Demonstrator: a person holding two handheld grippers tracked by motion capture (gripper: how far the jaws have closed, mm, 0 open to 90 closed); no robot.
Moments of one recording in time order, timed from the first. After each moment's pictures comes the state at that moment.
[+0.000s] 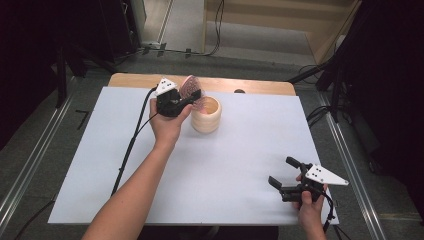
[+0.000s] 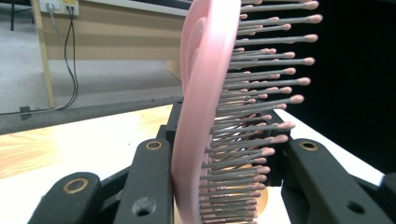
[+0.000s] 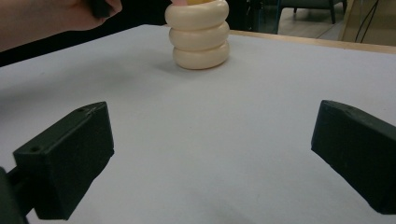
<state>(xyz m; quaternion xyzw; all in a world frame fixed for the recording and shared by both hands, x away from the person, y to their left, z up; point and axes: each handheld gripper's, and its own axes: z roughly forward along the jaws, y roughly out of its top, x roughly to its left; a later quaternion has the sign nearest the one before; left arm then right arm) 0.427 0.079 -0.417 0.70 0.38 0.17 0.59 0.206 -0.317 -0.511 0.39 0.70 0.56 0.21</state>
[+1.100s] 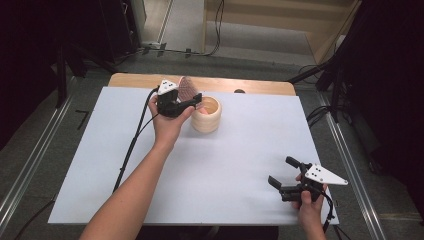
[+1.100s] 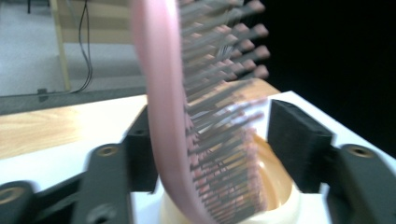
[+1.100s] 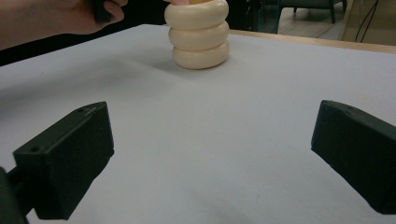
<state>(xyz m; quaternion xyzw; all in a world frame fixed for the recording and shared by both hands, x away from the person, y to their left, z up) 0.433 0.081 -0.425 0.71 0.41 0.17 0.55 0.207 -0.317 -0.511 0.39 0.70 0.56 0.21</state>
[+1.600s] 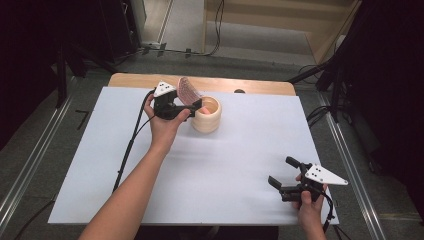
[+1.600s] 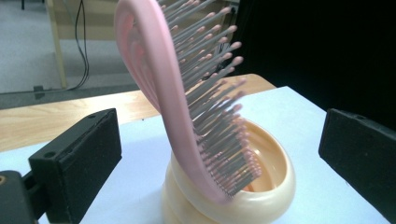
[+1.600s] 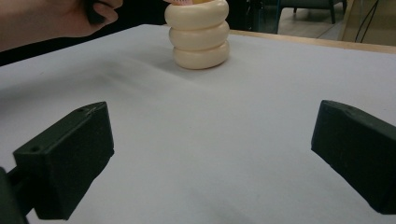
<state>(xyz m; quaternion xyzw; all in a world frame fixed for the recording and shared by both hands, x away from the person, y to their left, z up) 0.423 0.091 -0.423 0.71 0.39 0.17 0.56 0.207 -0.317 -0.511 0.39 0.70 0.56 0.21</state>
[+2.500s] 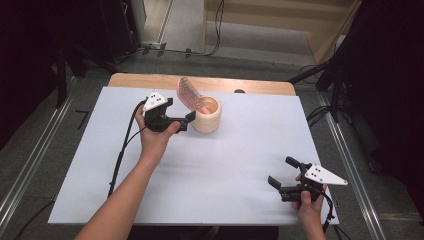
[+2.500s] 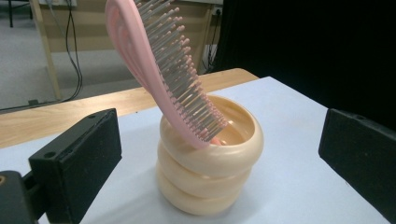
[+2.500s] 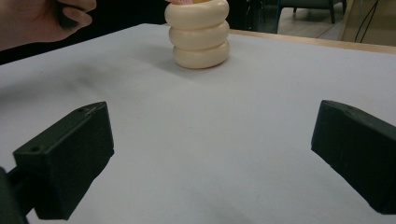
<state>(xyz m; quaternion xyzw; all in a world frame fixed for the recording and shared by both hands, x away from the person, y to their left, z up) 0.385 0.112 -0.422 0.72 0.36 0.17 0.56 0.207 -0.316 -0.511 0.39 0.70 0.56 0.21</state>
